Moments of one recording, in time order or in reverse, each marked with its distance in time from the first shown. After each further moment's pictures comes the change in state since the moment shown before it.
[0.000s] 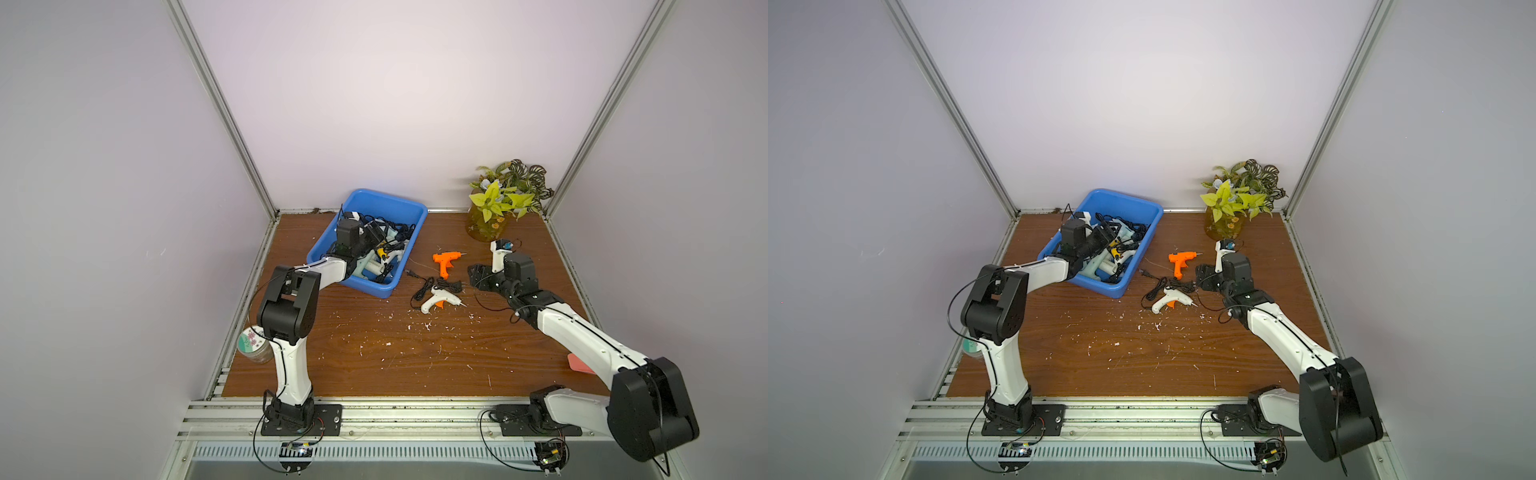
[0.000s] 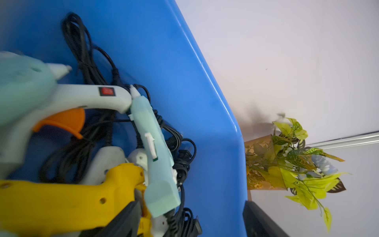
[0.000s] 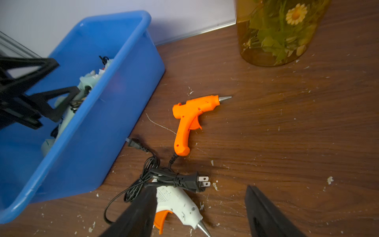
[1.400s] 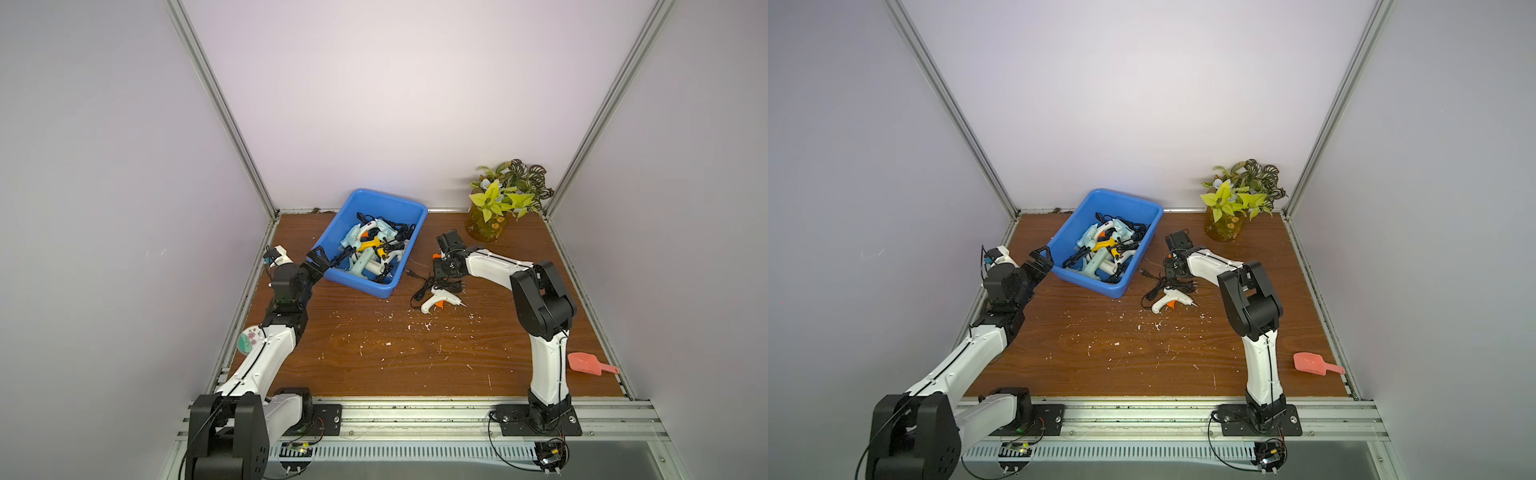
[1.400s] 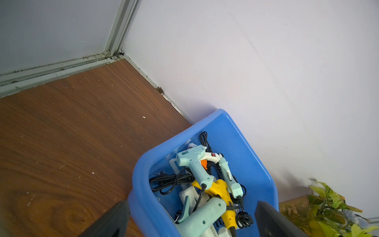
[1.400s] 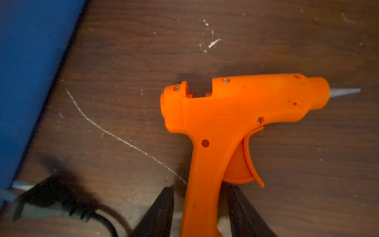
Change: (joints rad) left arm 0.255 -0.839 -0.640 -0.103 -0.267 0.124; right arm 0.156 0.806 0.689 -0.335 0.161 -0.006
